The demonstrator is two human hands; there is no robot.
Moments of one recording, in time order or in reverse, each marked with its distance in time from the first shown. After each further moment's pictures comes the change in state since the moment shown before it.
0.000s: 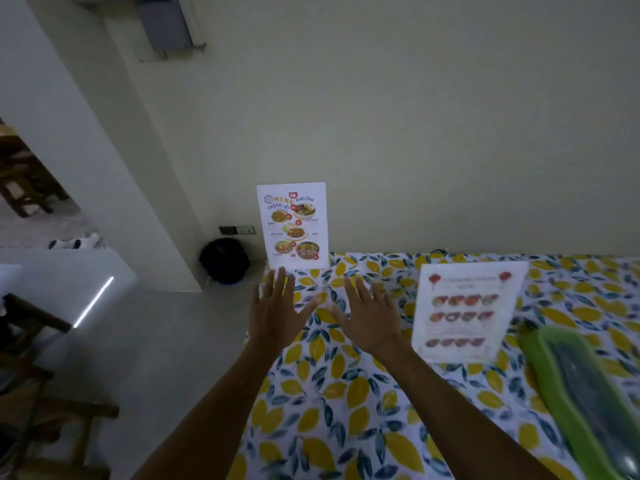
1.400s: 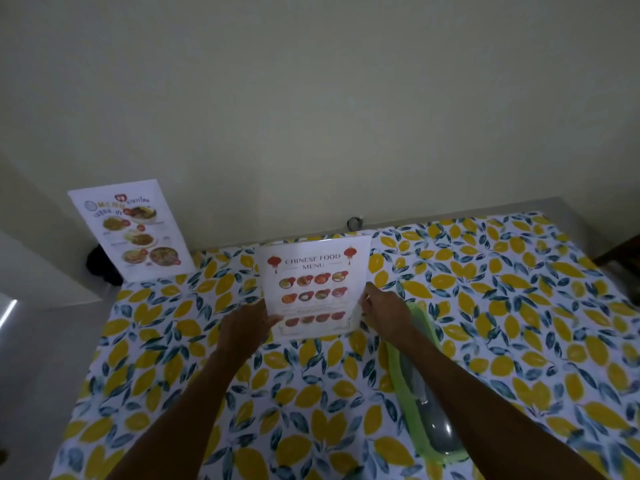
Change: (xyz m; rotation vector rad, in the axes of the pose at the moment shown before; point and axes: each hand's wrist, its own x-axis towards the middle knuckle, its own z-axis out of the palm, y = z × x) left_hand 0.047 0.266 0.074 -0.099 -0.302 0.127; right_hand -0.032 0.369 -0.035 0.178 0.106 0.226
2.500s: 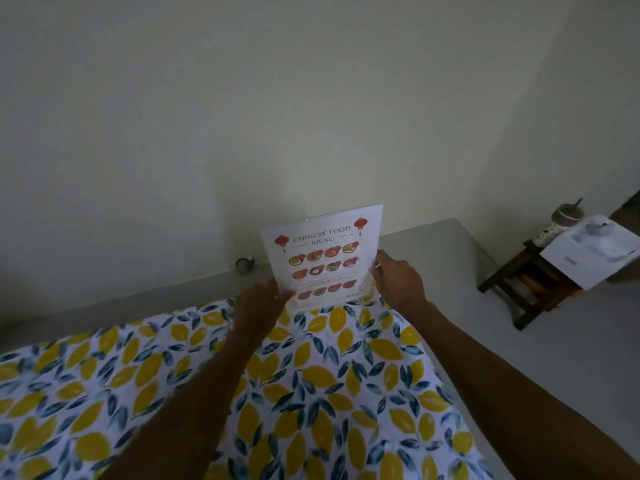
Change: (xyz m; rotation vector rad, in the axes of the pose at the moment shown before) left_hand 0.274 0.580 0.047 -0.188 0.159 0.092; right_hand 0.177 0.523 -0.288 -0.080 0.263 0.135
